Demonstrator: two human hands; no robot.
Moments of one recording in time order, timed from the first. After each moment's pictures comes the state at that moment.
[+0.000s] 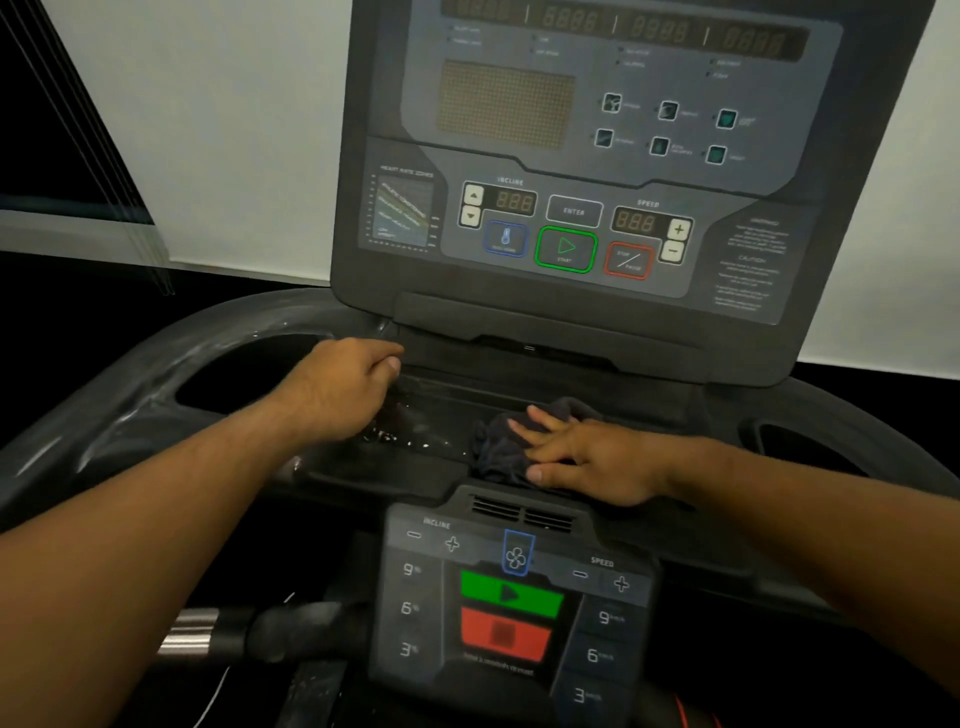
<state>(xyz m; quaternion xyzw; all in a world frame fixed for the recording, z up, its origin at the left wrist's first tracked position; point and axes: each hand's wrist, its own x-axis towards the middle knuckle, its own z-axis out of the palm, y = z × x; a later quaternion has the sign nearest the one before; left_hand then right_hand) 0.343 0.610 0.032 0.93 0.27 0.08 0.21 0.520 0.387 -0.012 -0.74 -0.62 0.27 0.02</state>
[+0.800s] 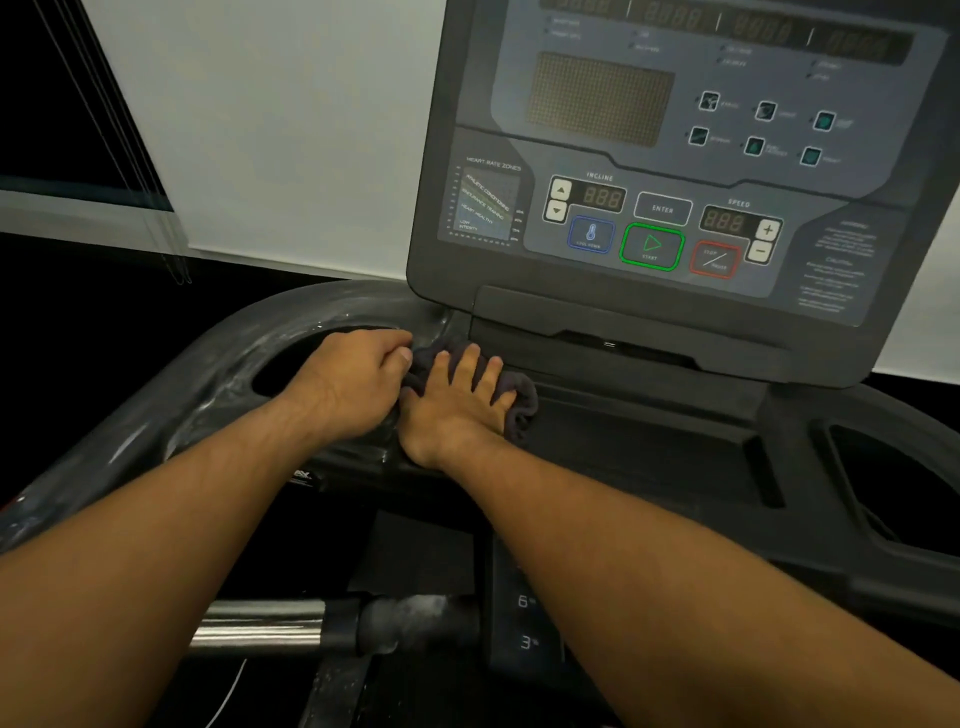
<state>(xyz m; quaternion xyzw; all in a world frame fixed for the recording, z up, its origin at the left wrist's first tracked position) 0.295 0.665 0.024 0.93 0.26 0.15 0.22 0.376 0.585 -0.025 -0.92 -0.33 0.17 0.10</state>
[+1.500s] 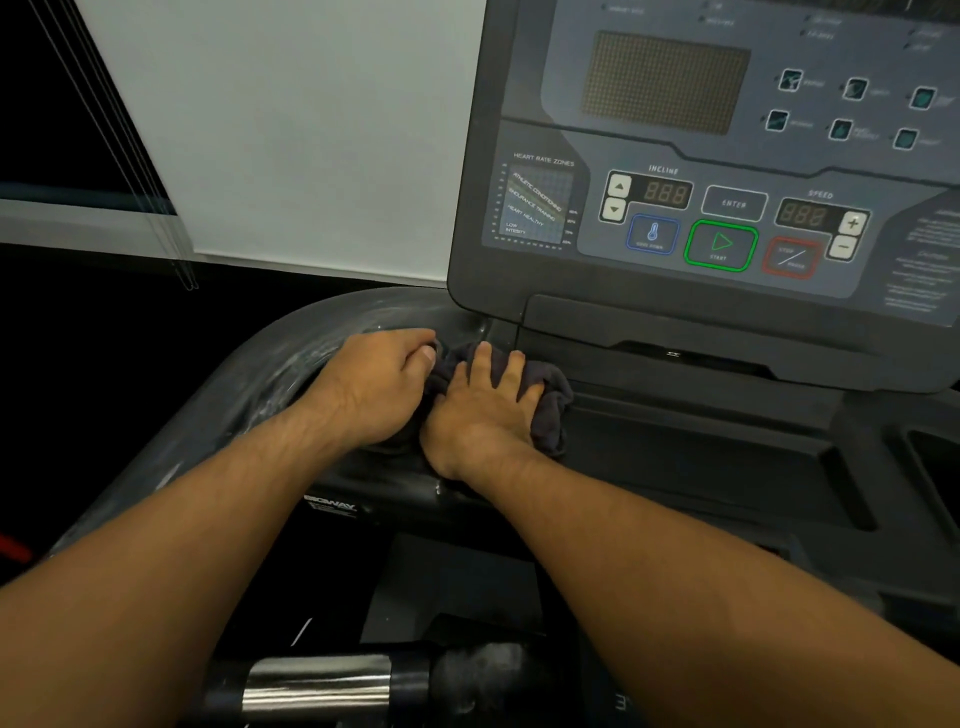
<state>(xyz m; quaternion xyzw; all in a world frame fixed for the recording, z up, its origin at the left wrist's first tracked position) 0.297 0.703 0.024 0.92 0.24 0.16 0.25 0.372 0.626 -0.024 -0.93 -0.33 0.14 0.02</state>
